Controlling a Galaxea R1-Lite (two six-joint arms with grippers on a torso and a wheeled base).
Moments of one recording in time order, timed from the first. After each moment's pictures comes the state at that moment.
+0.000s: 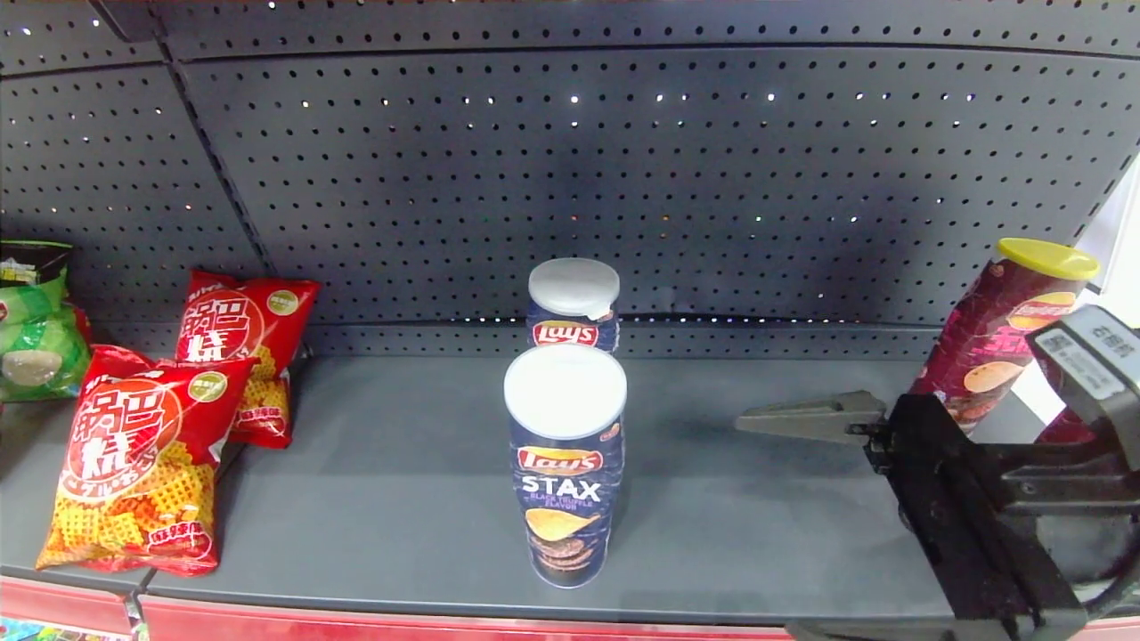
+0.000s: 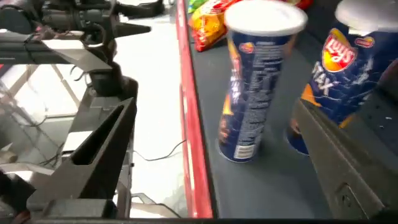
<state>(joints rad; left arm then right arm) 0.00 0.01 0.00 0.01 0.01 -0.02 0.59 1.34 -0.52 -0.68 0.83 -0.23</state>
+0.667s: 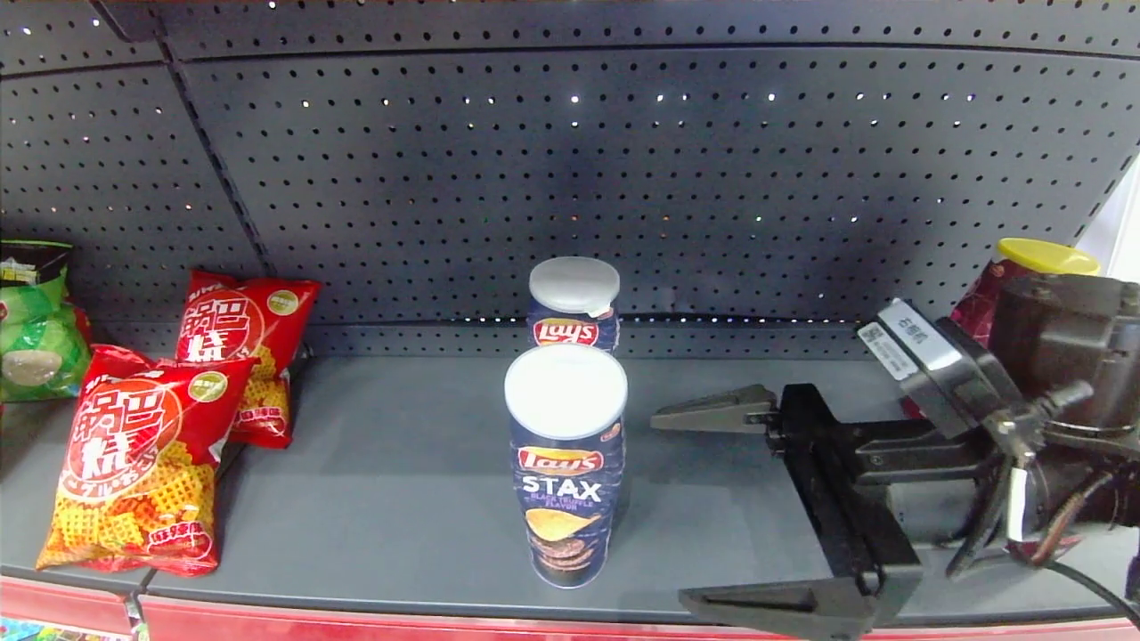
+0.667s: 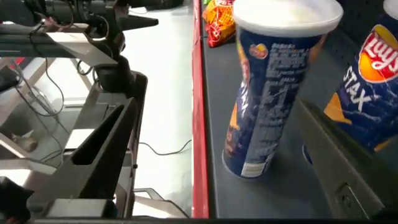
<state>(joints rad) 0.00 0.01 0.00 0.01 0.01 -0.02 0.66 1.54 -0.64 -0.69 0.84 -0.26</state>
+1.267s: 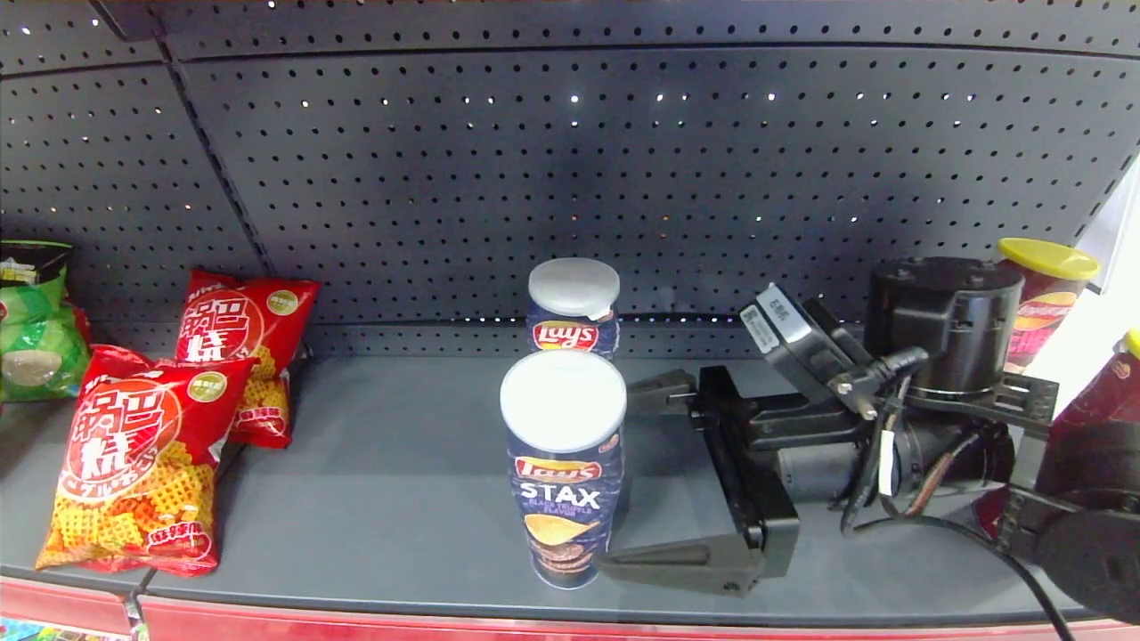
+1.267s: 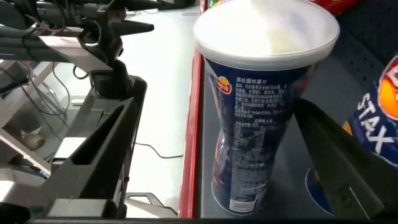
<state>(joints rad) 0.00 0.01 0.00 0.01 0.01 -0.02 0.70 1.69 -0.79 -0.68 0.85 -0.26</state>
